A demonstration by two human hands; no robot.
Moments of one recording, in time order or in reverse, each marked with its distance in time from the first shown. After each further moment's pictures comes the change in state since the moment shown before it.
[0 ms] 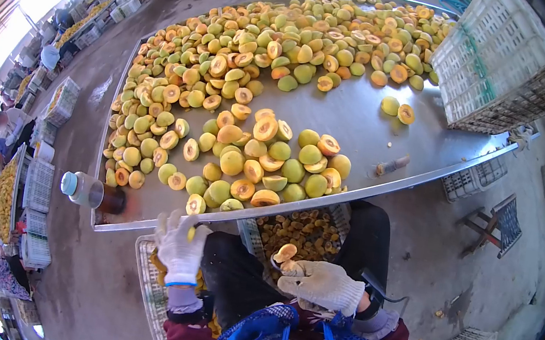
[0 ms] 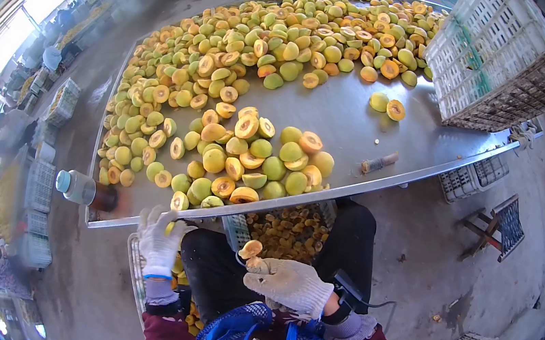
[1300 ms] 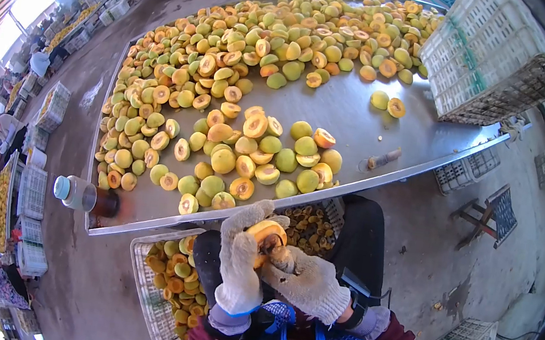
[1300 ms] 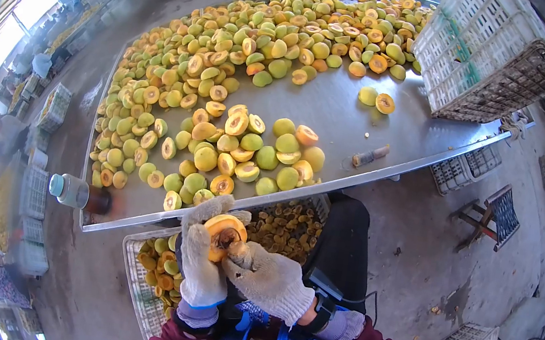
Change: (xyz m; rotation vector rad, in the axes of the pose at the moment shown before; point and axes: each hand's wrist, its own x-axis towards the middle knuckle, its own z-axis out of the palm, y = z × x) left_hand -0.030 0.136 -0.010 -1.628 -0.342 -0.211; right_hand 0.005 -0.005 0.040 -0.002 0.628 -0.381
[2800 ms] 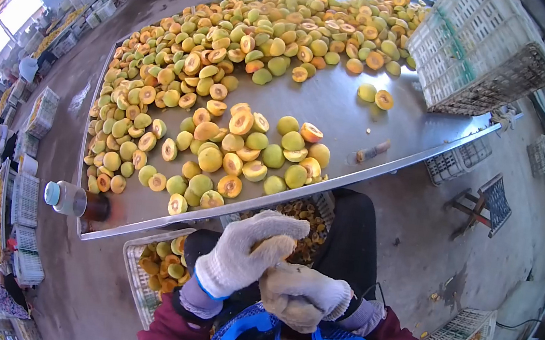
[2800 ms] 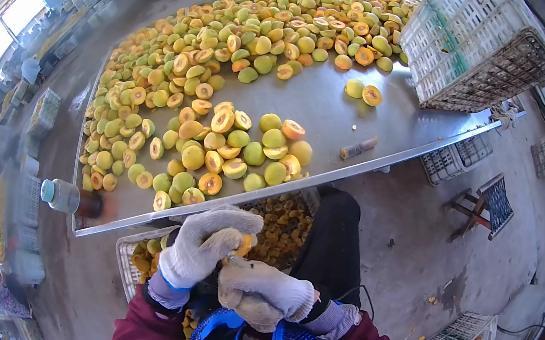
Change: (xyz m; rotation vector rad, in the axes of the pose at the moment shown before) left_hand 0.042 0.046 0.009 0.606 -0.609 -0.013; right_hand -0.011 0.018 -0.018 1.322 -0.744 0.409
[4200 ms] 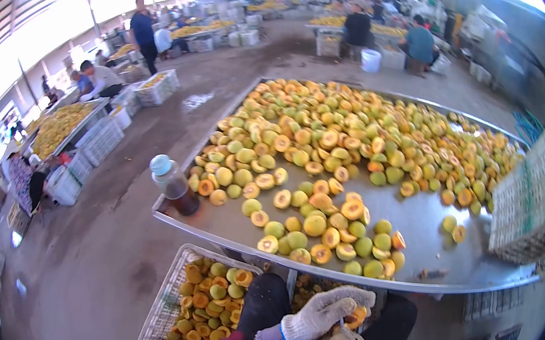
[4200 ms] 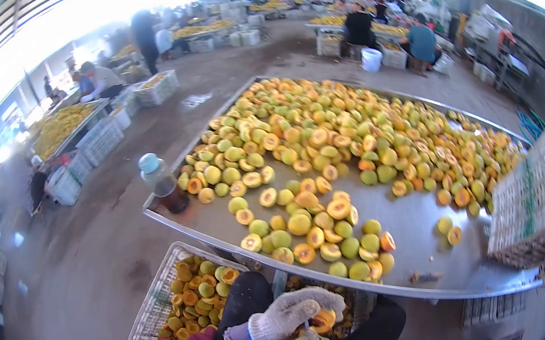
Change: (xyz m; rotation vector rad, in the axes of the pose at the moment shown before) left_hand -0.041 -0.032 0.037 -0.637 0.280 0.011; right_hand -0.006 0.001 0.021 -1.146 0.002 -0.424
